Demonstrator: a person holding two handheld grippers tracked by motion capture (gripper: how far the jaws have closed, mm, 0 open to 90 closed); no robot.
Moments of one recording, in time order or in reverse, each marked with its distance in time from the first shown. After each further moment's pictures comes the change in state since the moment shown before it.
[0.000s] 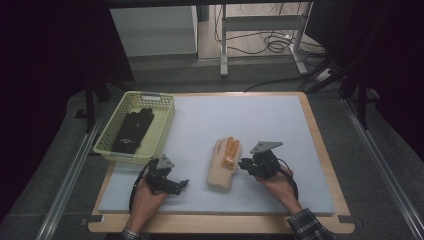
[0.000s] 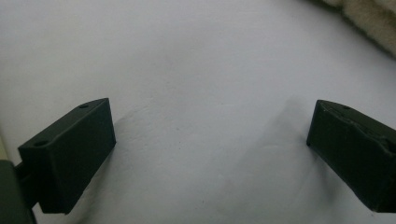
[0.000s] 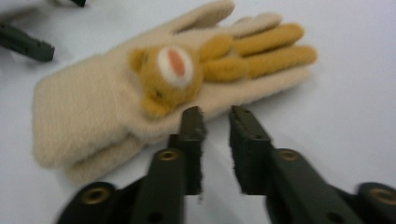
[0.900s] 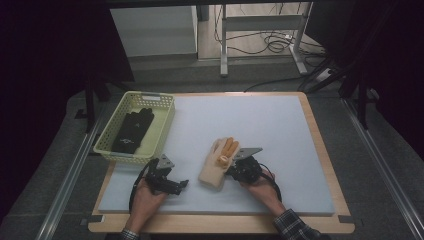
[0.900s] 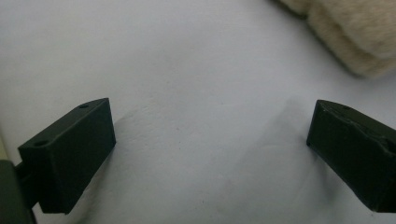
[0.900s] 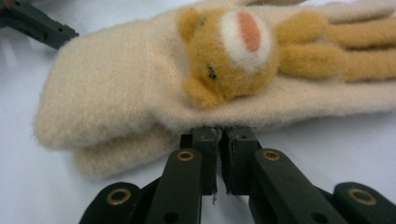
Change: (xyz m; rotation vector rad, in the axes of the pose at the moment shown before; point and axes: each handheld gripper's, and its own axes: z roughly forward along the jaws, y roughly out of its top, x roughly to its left) left arm 0.000 0.000 0.000 0.000 0.000 0.000; right arm 0.028 0.004 0.046 0.013 0.072 -0.045
